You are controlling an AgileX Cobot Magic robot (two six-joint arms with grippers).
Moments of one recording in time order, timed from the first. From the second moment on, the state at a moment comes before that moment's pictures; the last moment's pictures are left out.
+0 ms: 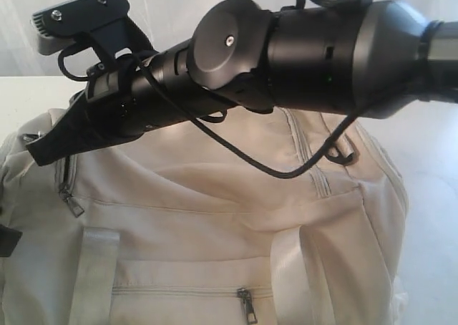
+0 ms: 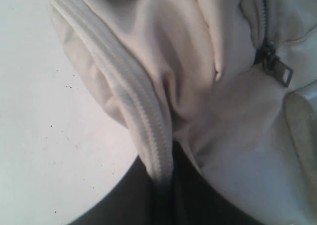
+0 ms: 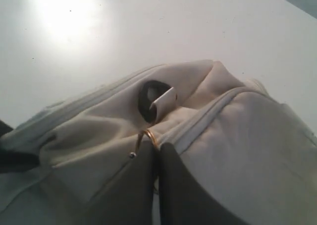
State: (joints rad) left arm -0.52 0.90 -0.70 0.33 0.95 -0.36; right arm 0.75 1.75 -1.38 0.75 0.33 -0.71
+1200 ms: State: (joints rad) left arm -0.52 0.89 -0.56 0.32 0.88 -0.33; right arm 0.65 2.18 -1.86 0.74 0.40 -0.71
